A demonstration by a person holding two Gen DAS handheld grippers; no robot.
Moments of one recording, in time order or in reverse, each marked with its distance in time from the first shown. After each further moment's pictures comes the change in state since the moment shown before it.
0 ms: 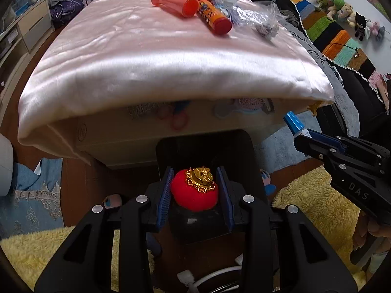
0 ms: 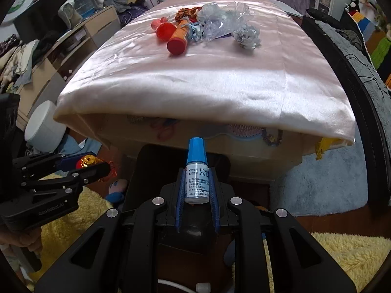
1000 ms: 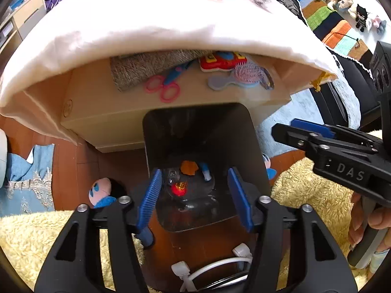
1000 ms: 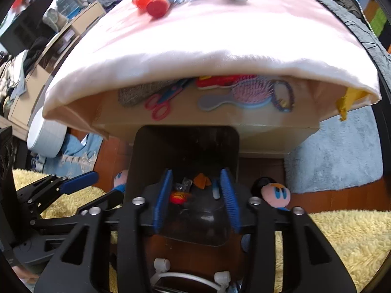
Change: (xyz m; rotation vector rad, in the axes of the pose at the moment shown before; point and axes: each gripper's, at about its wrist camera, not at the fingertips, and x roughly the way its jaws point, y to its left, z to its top) left arm 0.025 -0.007 -0.027 0.003 0.053 -0.003; right arm 0.033 -0.007 -0.016 0.120 0.098 0.037
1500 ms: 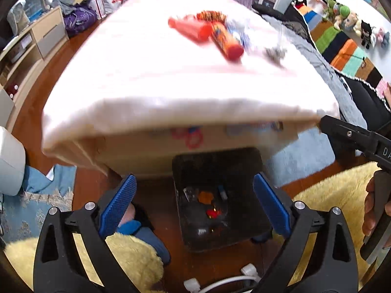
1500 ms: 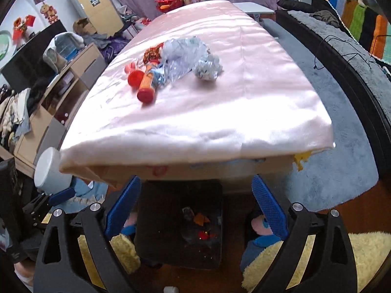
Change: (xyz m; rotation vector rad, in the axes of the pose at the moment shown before) left arm -0.058 0.014 0.040 -0.025 -0.157 0.083; right arm -0.067 -0.027 0.039 0.085 -0.223 0.013
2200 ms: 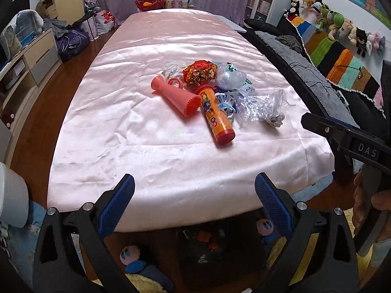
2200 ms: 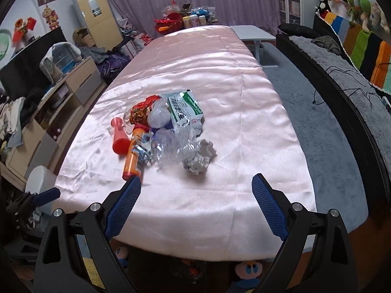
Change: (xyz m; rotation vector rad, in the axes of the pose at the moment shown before) left arm 0.004 -0.018 0.111 0.053 -0.074 -0.017; right arm 0.015 -0.002 0.108 -0.056 -0.103 -0.039
